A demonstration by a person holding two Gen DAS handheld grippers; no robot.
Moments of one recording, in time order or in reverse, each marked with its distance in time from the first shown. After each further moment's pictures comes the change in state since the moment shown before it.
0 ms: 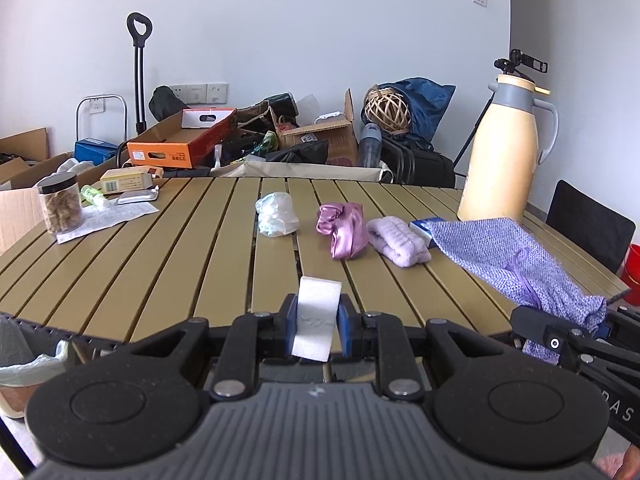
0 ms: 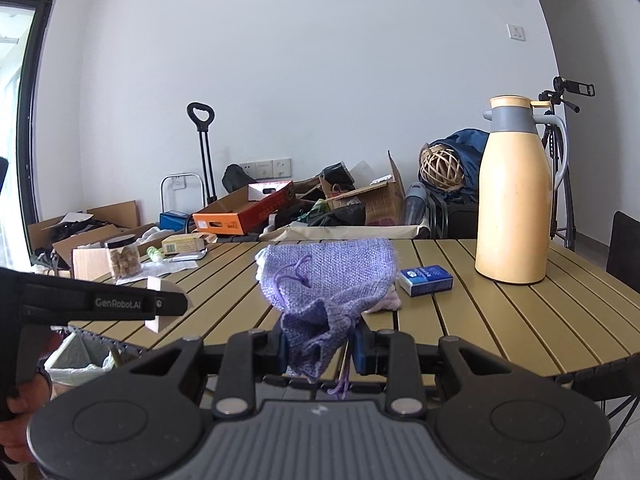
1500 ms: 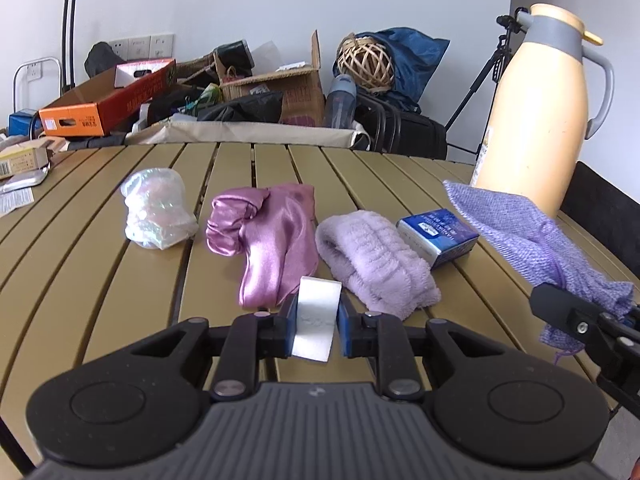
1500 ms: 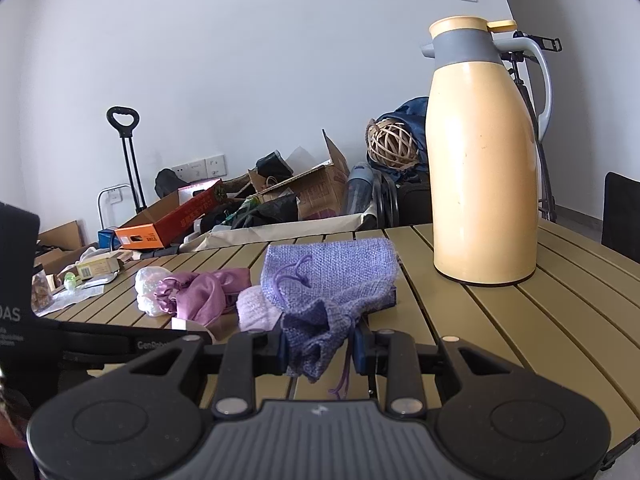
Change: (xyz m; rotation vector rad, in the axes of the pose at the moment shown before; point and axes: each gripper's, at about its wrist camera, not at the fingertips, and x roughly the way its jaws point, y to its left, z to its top) left arm 0.215 -0.049 0.034 -0.011 0.103 -0.084; right arm 0.151 -0.106 0.014 0.109 -0.001 -0.097
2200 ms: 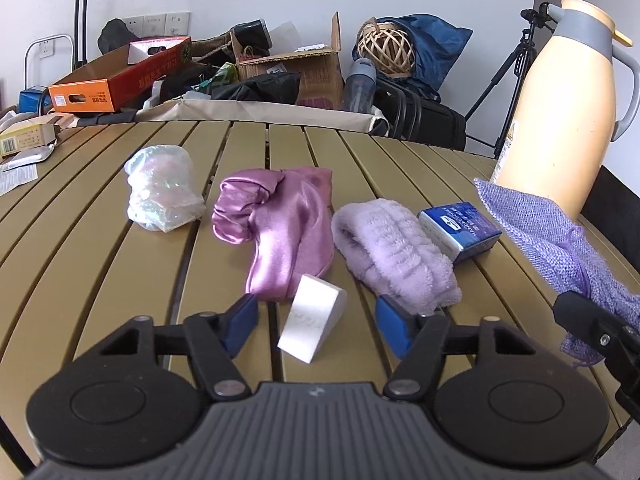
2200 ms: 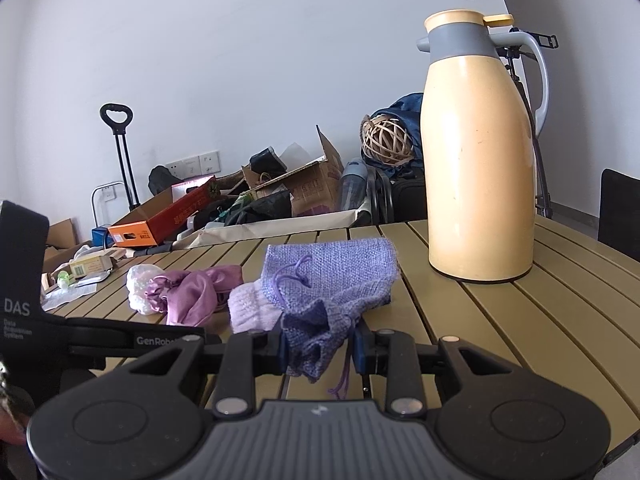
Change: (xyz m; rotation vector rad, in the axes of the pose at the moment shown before) left arm 0.021 0.003 0.003 -0.051 0.059 0.032; right arm 0.008 -0.003 0.000 0.009 0.014 -0.022
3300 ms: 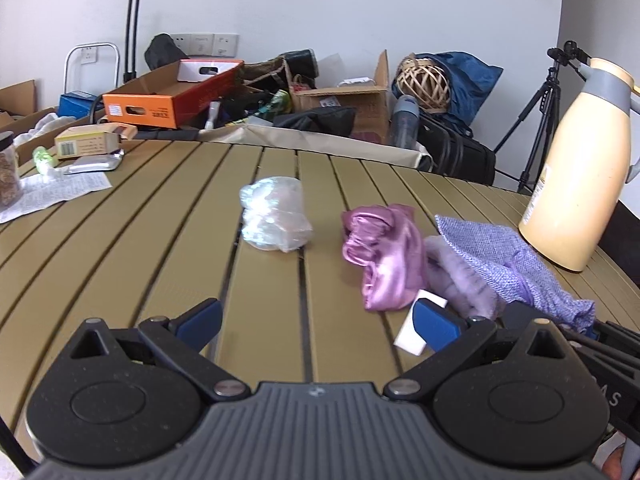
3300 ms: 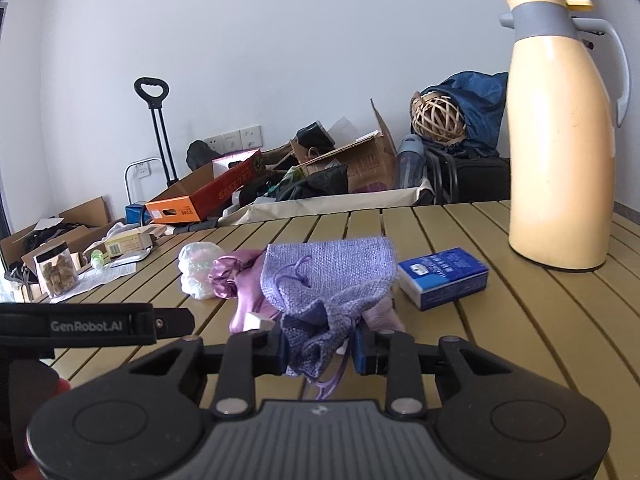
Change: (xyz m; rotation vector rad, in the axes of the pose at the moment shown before) left arm -0.050 0.062 0.002 -0.052 -0.073 0.053; right arm 0.029 0.053 0.000 -0.022 0.067 0.093
